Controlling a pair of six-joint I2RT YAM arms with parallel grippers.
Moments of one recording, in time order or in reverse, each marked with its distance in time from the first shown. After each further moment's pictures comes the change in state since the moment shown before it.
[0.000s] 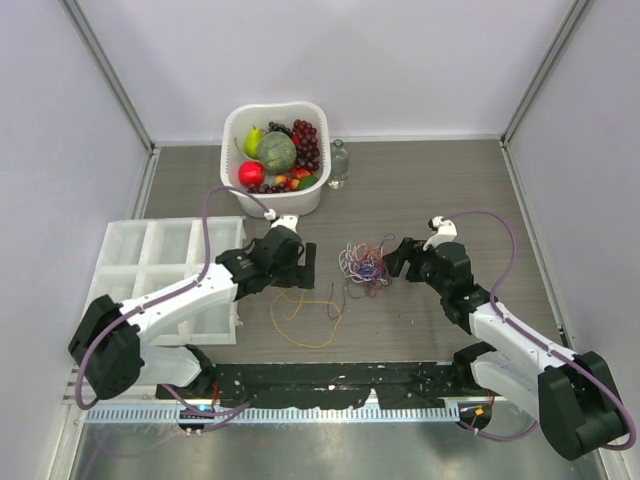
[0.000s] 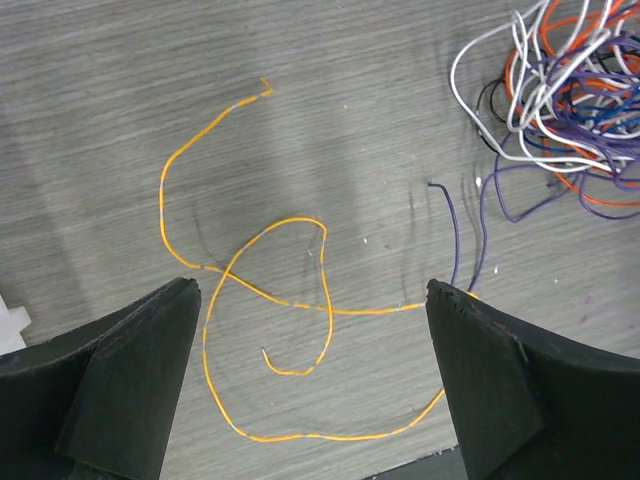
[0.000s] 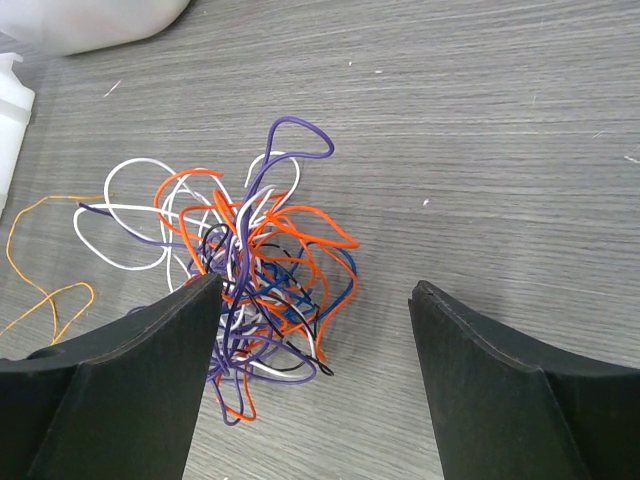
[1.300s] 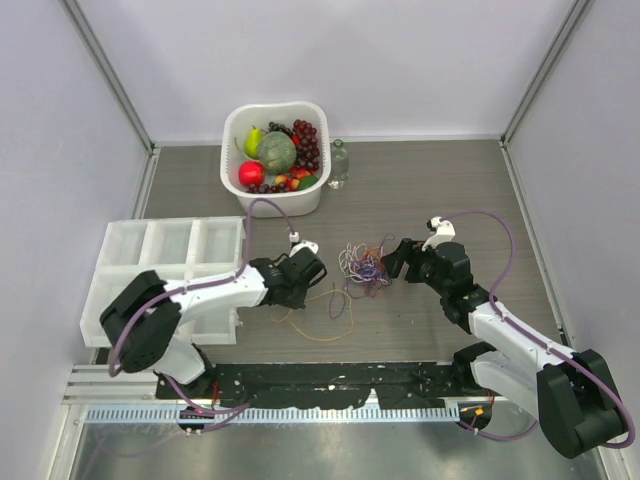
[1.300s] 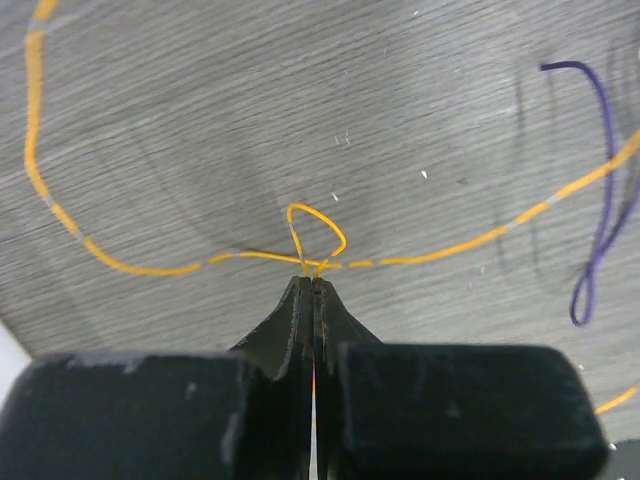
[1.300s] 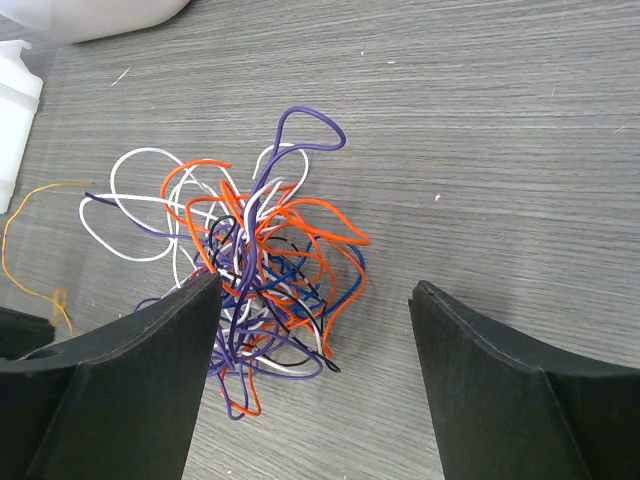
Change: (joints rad) left arm -0.105 0.208 -0.032 -0.030 -0.047 0.032; right arm -0.002 0.019 -0.002 0.015 -0.035 0.000
